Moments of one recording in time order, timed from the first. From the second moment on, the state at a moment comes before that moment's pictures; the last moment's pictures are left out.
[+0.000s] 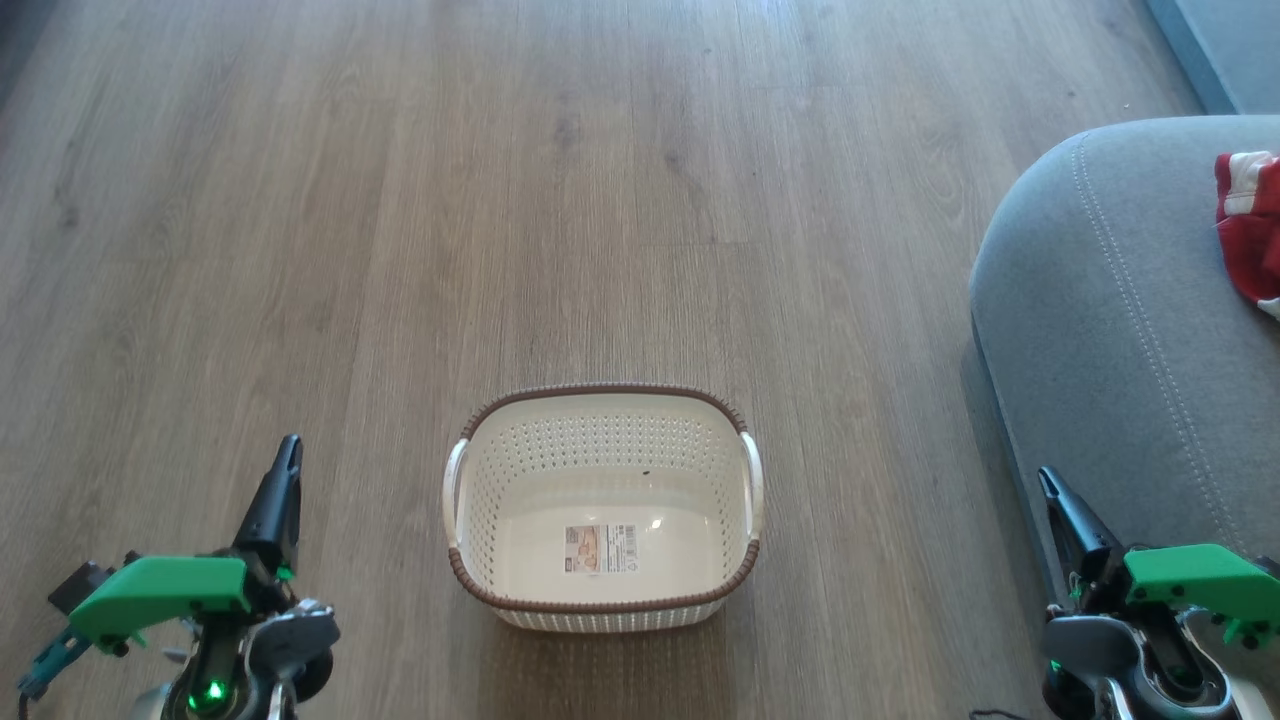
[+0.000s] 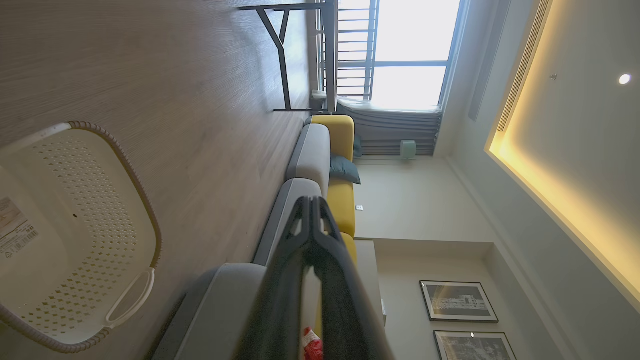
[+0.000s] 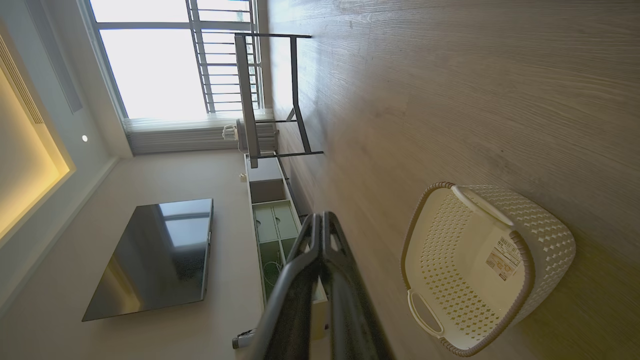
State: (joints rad) left arm -0.07 0.05 0.08 0.28 -1.60 -0.12 0.11; right arm -0.06 -0.04 -0.13 0.29 1.60 0.12 0.11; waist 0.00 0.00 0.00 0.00
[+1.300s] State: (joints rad) left arm -0.07 0.05 0.08 0.28 -1.60 -0.12 0.11; right arm -0.06 -0.04 -0.13 0.29 1.60 0.12 0.11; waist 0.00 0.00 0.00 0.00
